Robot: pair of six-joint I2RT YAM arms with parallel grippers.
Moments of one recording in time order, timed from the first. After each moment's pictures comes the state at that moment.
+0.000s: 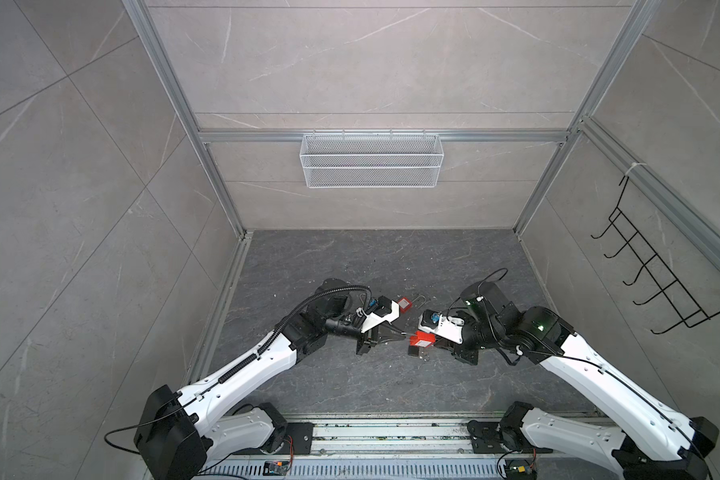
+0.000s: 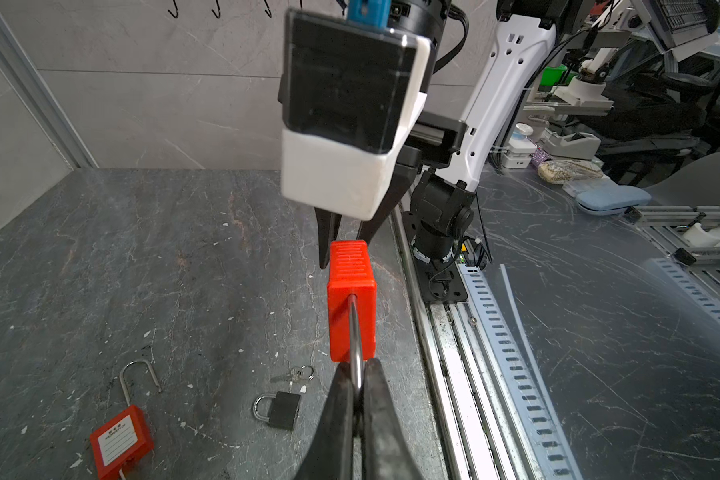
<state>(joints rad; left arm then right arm) -0.77 1.16 0.89 -0.15 0.89 0.33 0.72 1.02 1.13 -1.06 -0.19 -0.56</state>
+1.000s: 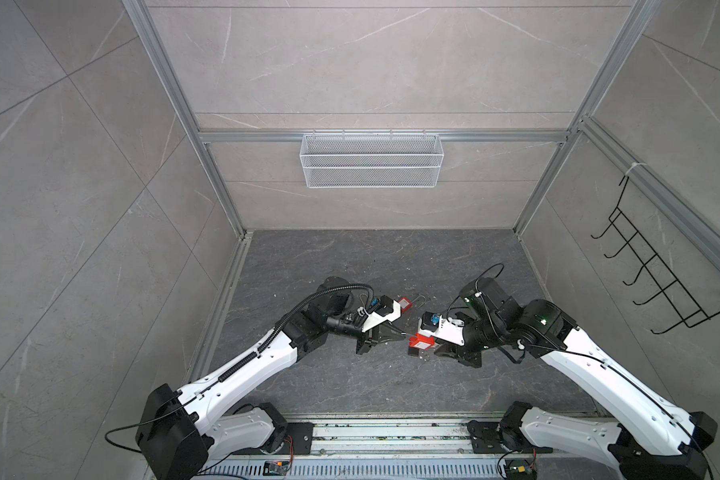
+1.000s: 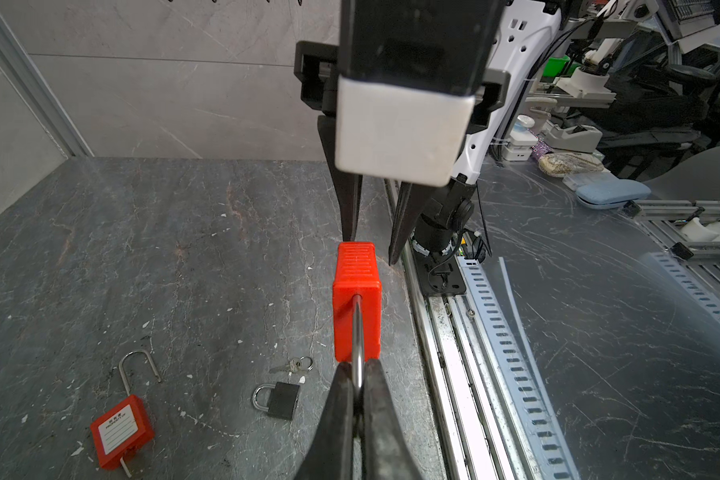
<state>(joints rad) -0.77 1.17 0.92 -0.23 0.88 0.37 0.73 1.09 1.24 -1.21 -0.30 -0.58</state>
